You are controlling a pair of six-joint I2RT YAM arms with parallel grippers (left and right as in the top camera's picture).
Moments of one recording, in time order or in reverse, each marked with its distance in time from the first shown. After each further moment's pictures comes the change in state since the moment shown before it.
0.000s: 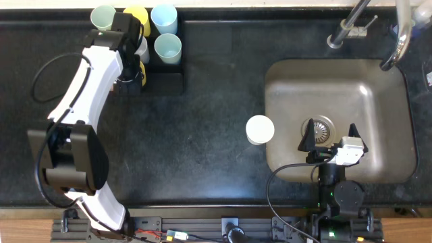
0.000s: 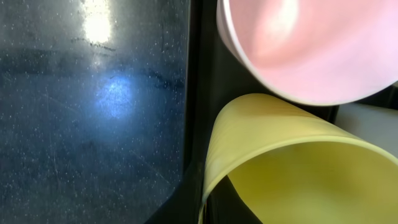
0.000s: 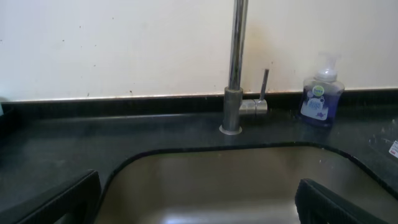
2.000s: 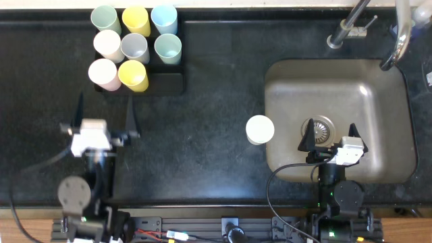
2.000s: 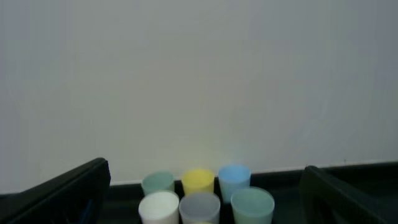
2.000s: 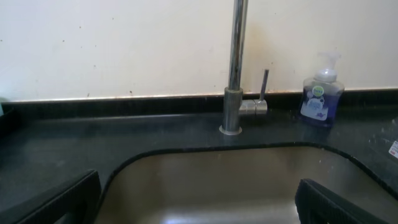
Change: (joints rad) left arm -0.019 -1.575 -1.392 1.537 0.107 1.876; right arm 0.000 0.000 0.000 0.000 0.000 -0.001
